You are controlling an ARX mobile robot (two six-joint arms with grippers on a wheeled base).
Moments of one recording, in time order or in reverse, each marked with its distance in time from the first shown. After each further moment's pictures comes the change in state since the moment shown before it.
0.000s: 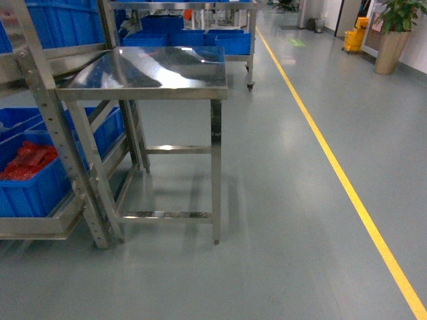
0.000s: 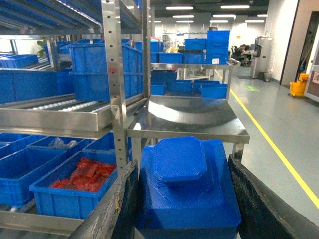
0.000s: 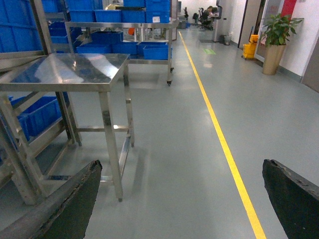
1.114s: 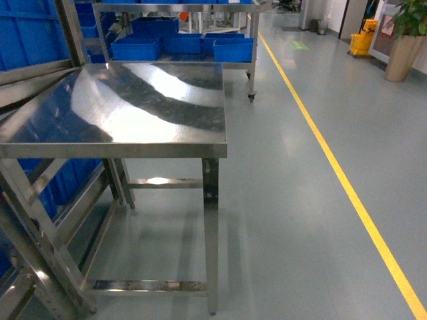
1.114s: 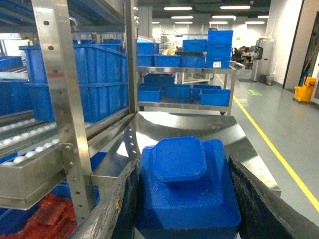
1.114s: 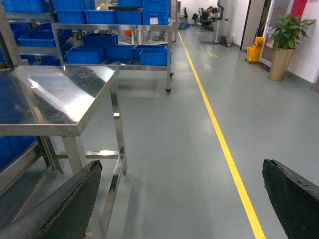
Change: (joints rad) left arm 0.000 -0.002 0.000 0.004 0.000 0.000; right arm 0.000 0.000 0.000 0.005 0.000 0.000
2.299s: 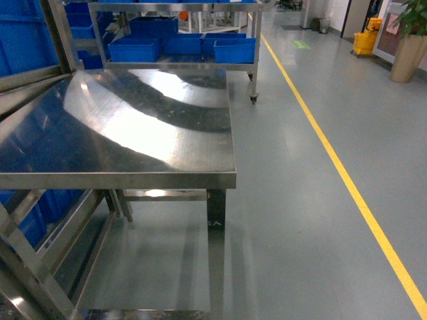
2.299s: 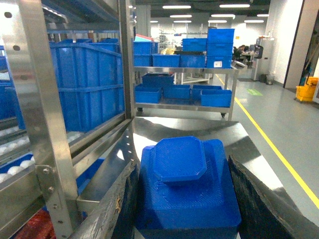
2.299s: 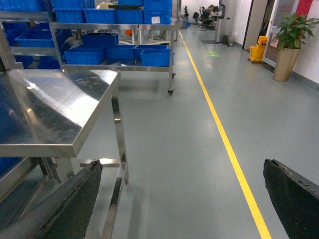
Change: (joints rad) left arm 0.000 0.002 0.000 -0.001 0.002 0.000; right arm 0.000 0.000 0.000 -0.003 0.001 0.000
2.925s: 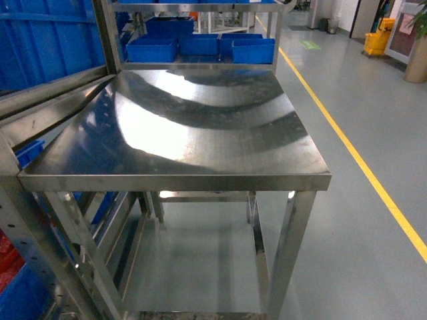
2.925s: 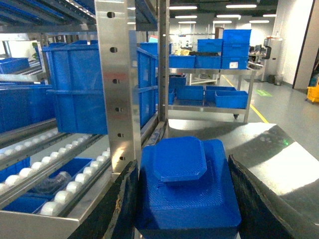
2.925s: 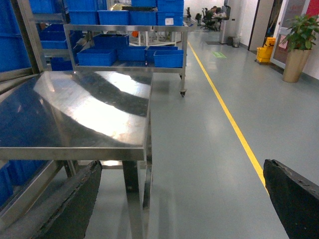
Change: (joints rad) left arm 0.000 0.000 0.000 0.002 -0.002 0.000; right arm 0.000 0.000 0.000 -0.001 -0.001 0.000
